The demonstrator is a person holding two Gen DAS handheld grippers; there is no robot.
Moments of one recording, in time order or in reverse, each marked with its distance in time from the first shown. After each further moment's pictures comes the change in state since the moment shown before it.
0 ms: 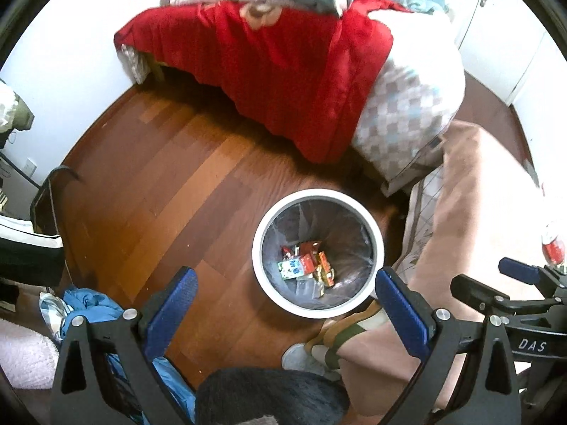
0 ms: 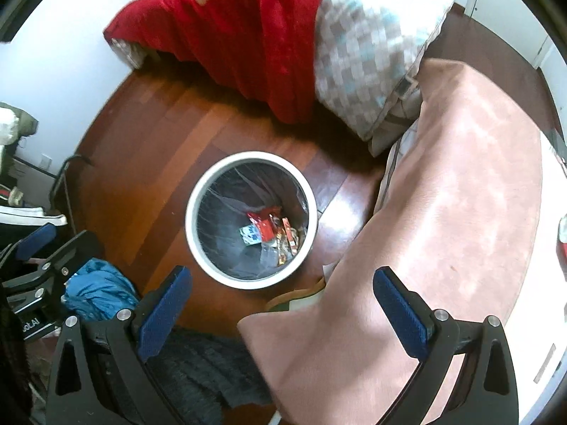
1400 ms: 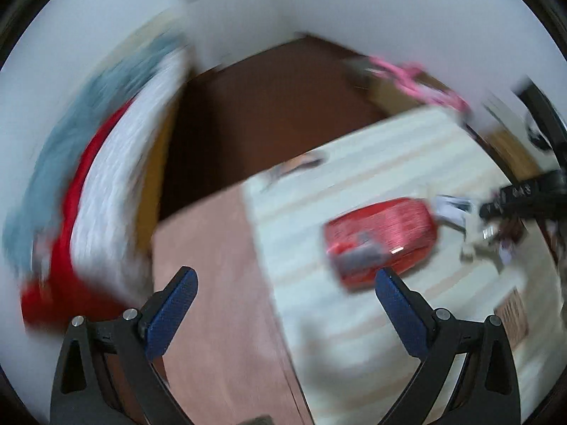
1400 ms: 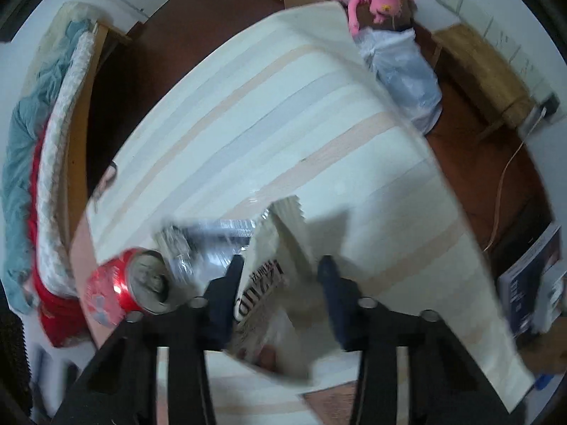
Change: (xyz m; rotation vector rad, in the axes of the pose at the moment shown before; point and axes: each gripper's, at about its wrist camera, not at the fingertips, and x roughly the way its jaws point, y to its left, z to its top) left arm -0.001 -0.550 -0.041 1.058 -0.221 -0.195; right arm -0.088 -0.604 -0.172 1.118 -0.121 -0.082
